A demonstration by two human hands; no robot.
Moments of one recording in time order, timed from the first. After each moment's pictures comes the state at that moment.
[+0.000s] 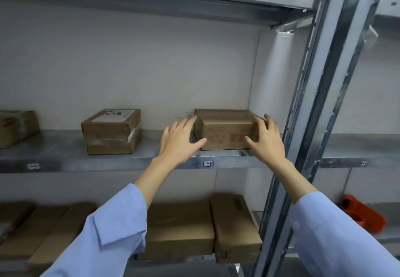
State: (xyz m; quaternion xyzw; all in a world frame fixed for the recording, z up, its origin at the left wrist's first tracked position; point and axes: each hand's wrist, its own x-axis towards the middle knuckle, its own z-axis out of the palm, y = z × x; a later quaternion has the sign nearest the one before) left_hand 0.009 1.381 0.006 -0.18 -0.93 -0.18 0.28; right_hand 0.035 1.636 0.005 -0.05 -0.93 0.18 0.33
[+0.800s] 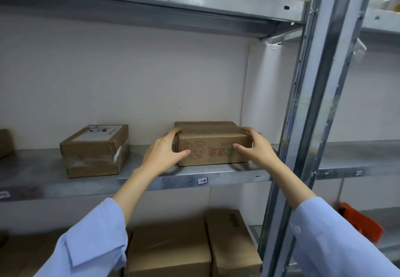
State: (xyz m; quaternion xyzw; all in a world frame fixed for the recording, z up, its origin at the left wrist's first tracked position) left_hand -0.027 1.360 0.009 -0.20 -0.90 -0.32 0.21; right_hand 0.016 1.644 0.021 0.02 -0.91 0.33 0.26
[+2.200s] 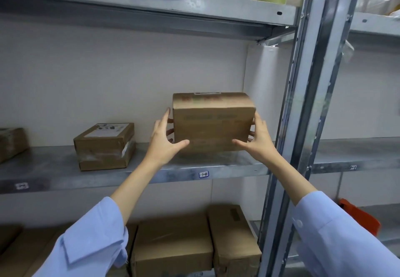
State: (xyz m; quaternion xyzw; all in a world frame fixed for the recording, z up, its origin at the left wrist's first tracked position) left_hand -0.002 1.357 0.019 -0.23 -0.76 -0.56 0.24; right_hand 0.035 1.635 0.031 0.08 -0.84 0.43 0.31
